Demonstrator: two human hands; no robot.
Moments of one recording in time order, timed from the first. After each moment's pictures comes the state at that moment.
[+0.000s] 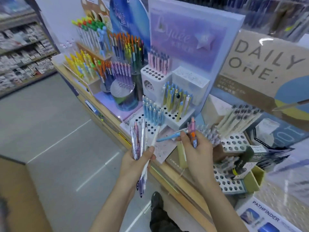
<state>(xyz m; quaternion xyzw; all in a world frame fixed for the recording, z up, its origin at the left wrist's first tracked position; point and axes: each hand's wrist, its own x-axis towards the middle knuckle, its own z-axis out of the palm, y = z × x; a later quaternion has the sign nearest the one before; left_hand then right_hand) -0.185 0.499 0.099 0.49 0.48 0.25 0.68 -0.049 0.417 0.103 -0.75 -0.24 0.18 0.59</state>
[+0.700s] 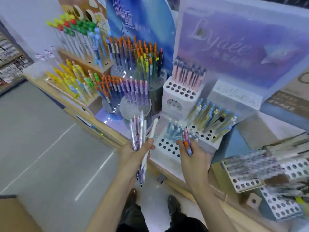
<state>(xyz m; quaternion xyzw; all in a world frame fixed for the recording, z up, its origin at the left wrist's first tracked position) -0.174 0.711 0.090 0.53 0.44 0.17 0.70 -0.077 0.593 0.061 -0.85 -0.15 0.10 0.50</state>
